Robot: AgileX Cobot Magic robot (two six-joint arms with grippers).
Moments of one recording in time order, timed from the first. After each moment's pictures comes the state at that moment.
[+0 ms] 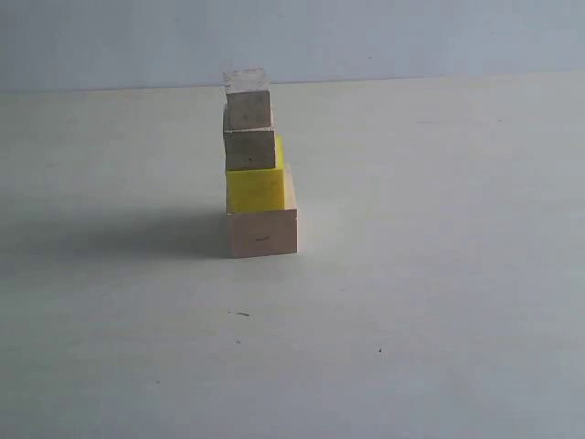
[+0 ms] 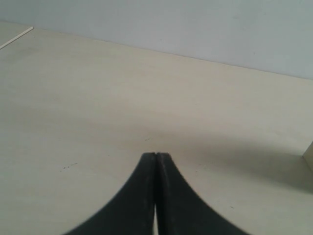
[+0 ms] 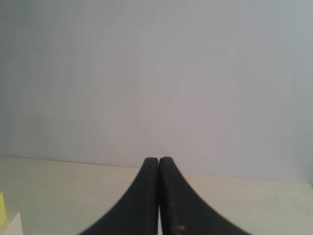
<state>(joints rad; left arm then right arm) 0.01 0.00 0.00 0.09 0.37 -0.24 0.71 0.11 -0.50 -0.96 0.70 0.77</state>
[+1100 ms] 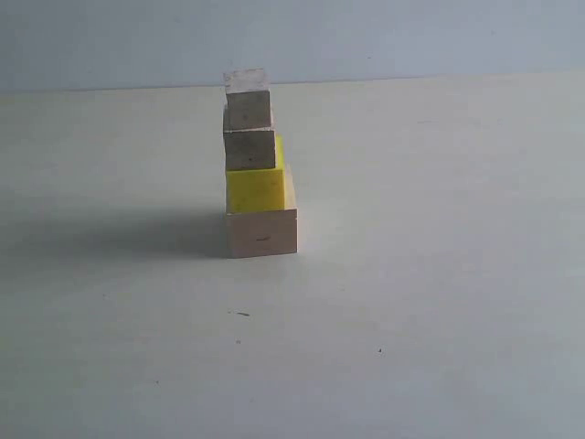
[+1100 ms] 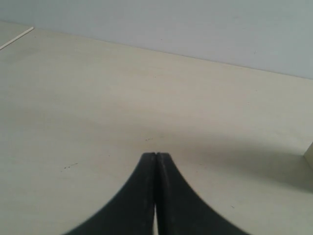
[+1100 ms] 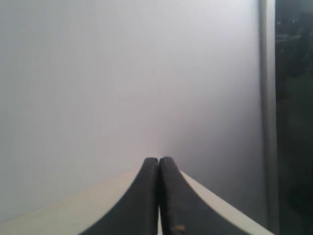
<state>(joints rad) 0.01 0.00 0.00 0.09 0.37 -0.24 0.07 0.00 -0.50 -0.87 0.72 0.83</state>
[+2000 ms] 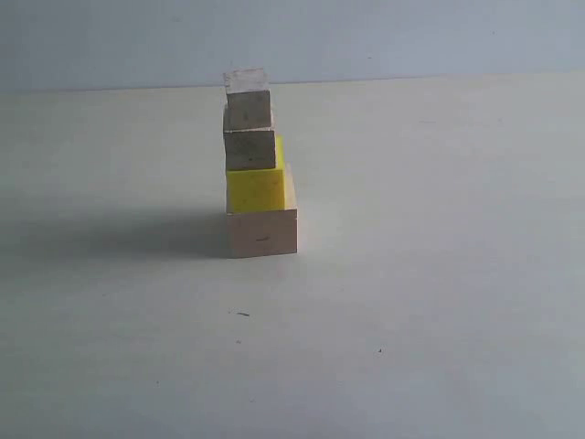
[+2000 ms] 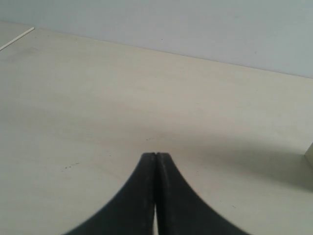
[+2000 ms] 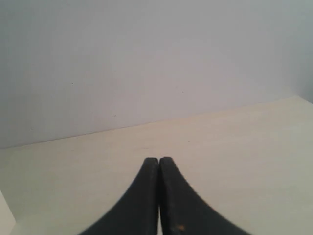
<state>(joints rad) 0.01 0.00 0.00 0.09 0.37 -0.24 0.05 0.00 -0.08 -0.19 0.24 0.34</state>
